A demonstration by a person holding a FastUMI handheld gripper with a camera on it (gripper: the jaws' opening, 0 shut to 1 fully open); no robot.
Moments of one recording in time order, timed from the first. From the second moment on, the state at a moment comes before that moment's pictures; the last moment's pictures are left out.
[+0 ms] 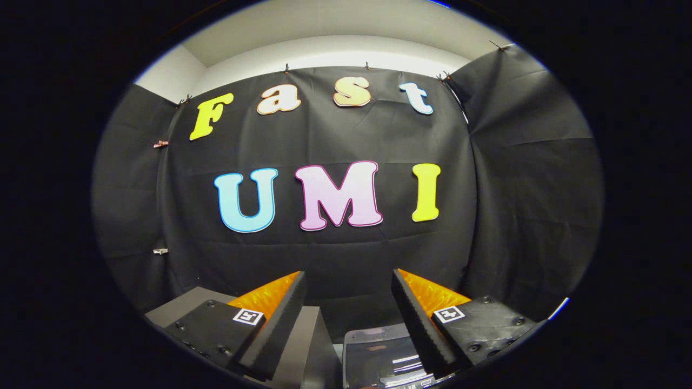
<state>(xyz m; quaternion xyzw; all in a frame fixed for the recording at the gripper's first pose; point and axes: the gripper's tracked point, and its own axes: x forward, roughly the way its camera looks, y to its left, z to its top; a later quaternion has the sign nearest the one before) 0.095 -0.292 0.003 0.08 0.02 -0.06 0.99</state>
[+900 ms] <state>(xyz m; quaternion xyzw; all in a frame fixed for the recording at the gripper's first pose) 0.094 -0.286 0.005 0.06 0.02 -0.04 1.00</state>
